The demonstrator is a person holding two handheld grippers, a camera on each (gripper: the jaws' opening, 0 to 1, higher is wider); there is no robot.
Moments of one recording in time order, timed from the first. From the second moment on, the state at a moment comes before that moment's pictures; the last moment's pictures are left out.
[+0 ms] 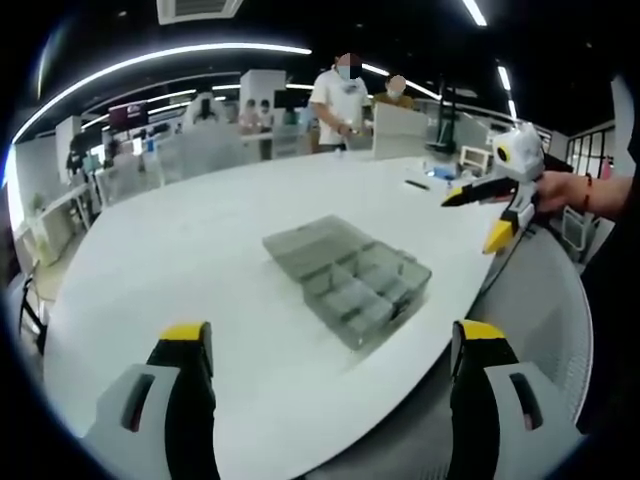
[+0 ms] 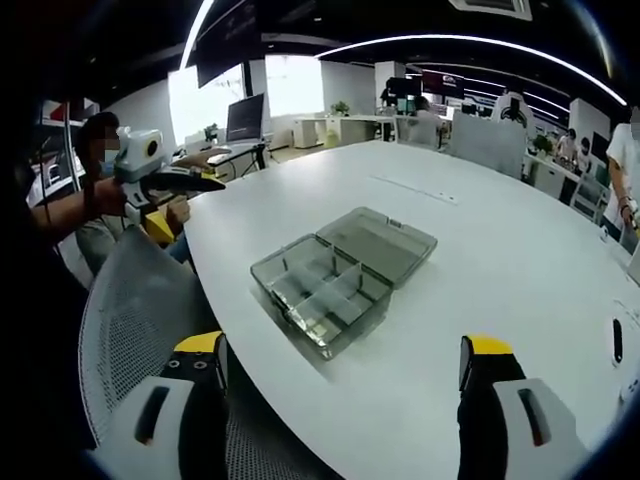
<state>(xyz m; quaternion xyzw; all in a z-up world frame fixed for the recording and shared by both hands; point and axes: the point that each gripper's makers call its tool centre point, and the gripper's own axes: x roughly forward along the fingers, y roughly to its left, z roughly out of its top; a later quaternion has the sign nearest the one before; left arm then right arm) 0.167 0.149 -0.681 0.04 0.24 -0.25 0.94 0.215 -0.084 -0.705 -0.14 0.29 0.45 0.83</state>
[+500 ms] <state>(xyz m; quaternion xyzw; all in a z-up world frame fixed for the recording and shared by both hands) 0.168 0.154 -0.681 0.04 0.24 -0.24 0.94 0.217 -0.082 -0.704 -0.14 0.29 0.45 0.83</state>
